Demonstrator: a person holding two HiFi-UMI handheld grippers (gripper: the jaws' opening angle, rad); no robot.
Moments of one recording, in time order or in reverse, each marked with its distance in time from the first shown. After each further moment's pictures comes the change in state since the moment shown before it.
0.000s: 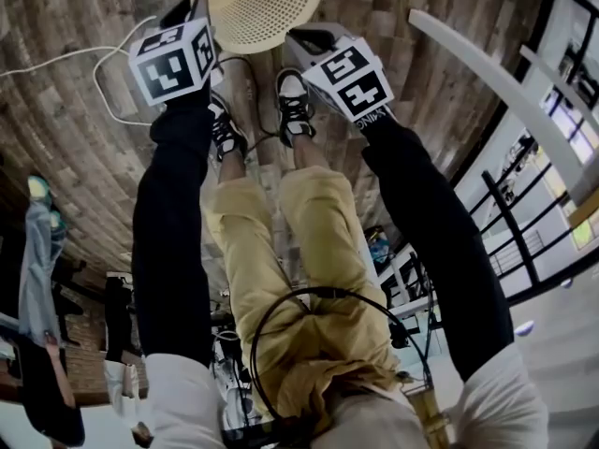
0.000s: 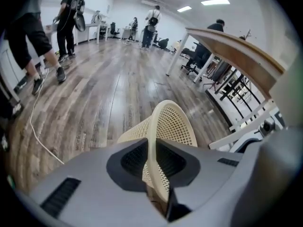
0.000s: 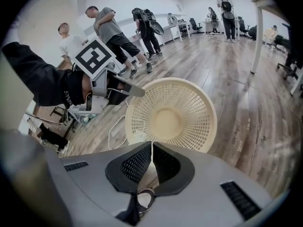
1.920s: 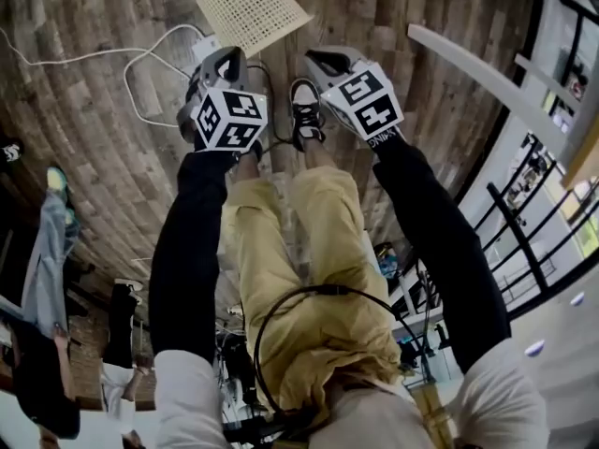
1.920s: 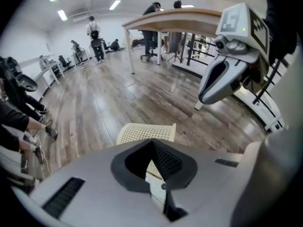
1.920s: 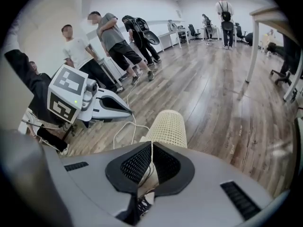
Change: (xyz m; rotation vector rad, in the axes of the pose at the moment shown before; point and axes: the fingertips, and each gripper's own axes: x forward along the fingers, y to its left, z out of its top) left arm -0.089 -0.054 -0.054 0.645 0.062 0.003; right arm -0.070 0.041 0.024 0.009 -0.042 -0.027
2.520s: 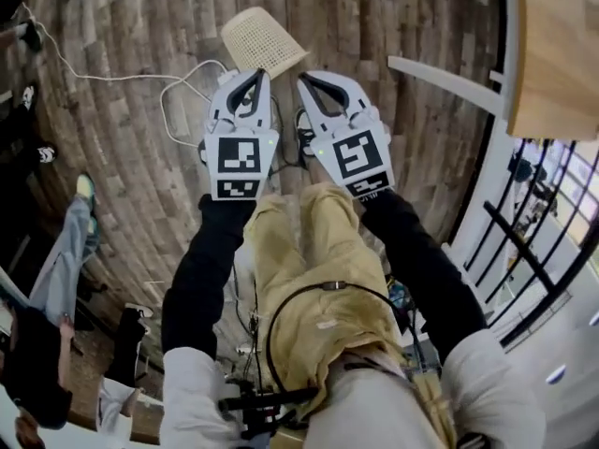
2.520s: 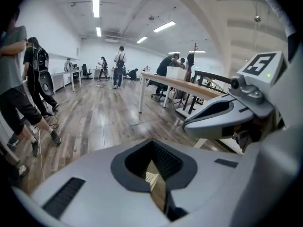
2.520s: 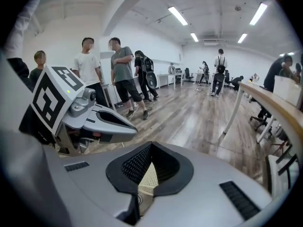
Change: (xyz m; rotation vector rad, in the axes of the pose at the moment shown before) left arm -0.257 0.019 0.163 -0.261 -0.433 -0.002; right arm -0.213 0.117 0.177 -0.151 -0.396 -0.236
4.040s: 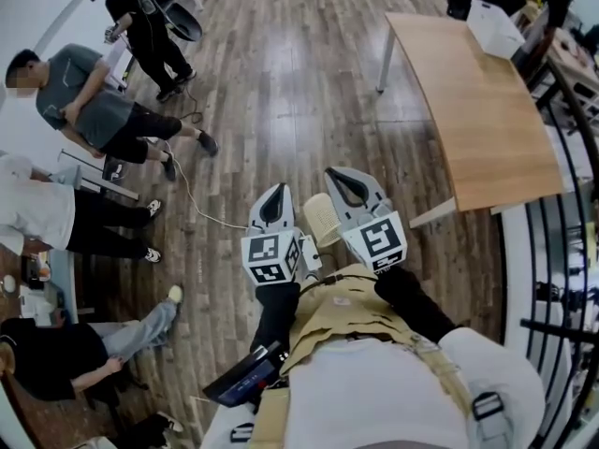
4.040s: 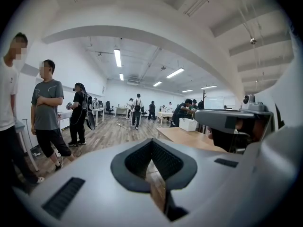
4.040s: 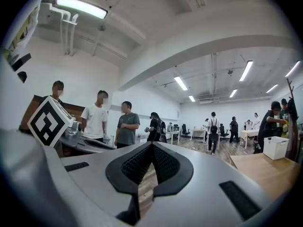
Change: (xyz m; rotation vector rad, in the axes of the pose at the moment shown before) left arm -0.391 -0.037 0.282 -0.084 -0.491 0.216; right arm -0.334 0.131 0.359 -0.166 -0.666 -0.079
